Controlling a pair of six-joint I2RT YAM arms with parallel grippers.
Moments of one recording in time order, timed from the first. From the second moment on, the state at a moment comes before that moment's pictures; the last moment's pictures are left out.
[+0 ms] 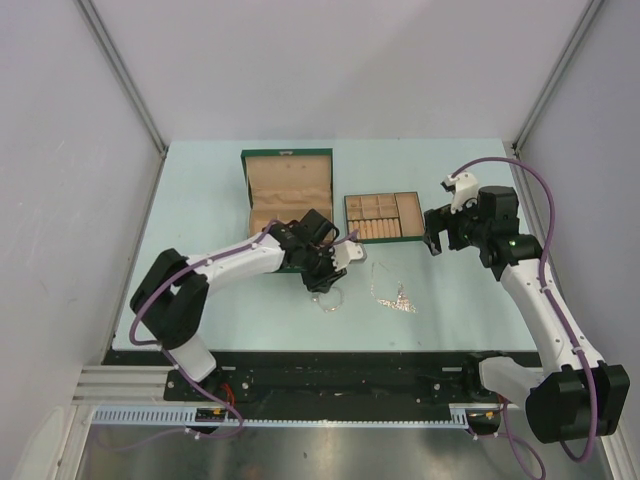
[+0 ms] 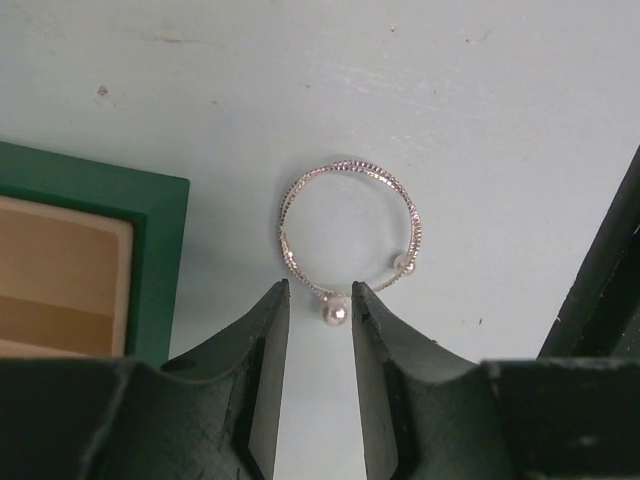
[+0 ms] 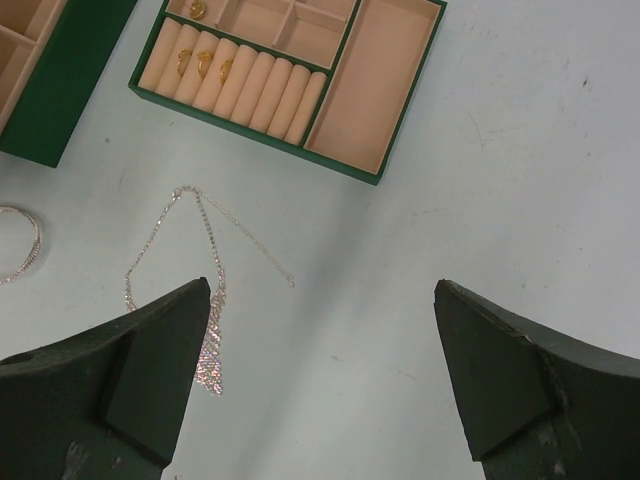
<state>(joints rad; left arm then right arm) -0.76 1.65 1.11 -0.57 0.34 0.48 0.12 1.08 0.95 -0.50 -0.25 -0.20</state>
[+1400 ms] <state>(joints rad) -0.85 1.88 1.20 -0.48 0.29 0.56 0.10 1.09 0.95 -0.51 -0.25 -0.20</state>
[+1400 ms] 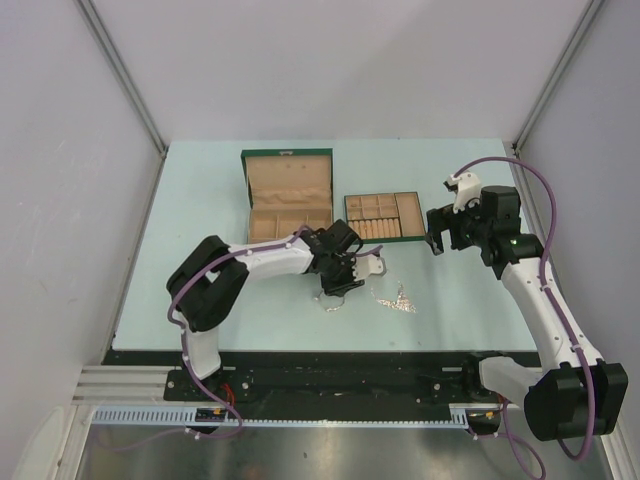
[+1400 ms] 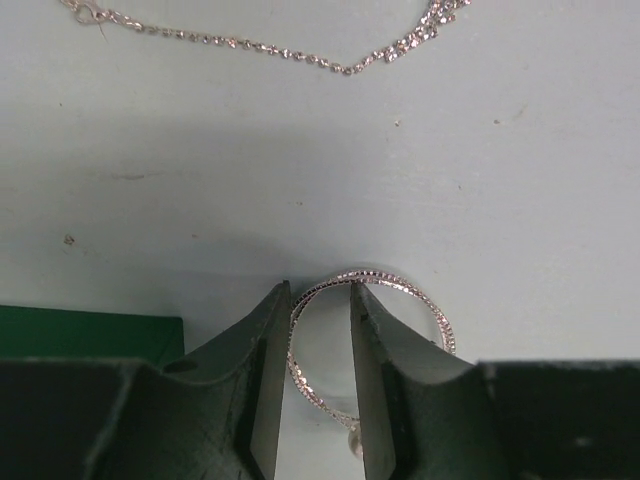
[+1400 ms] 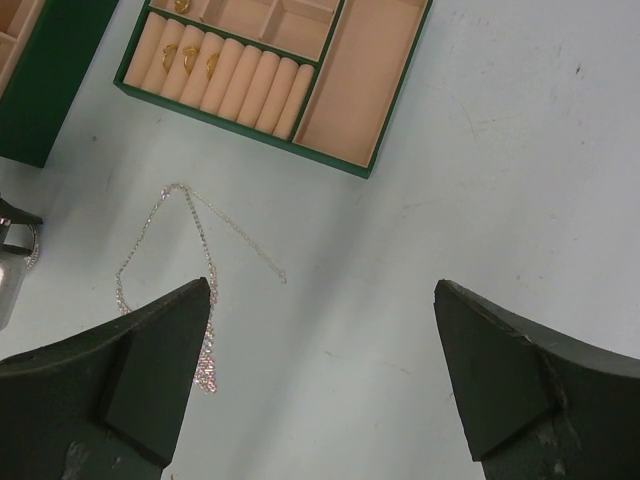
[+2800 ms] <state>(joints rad) -0.87 1.80 1.09 -0.41 0.16 0.61 0.09 1.09 0.95 -0.51 -0.25 -0.20</state>
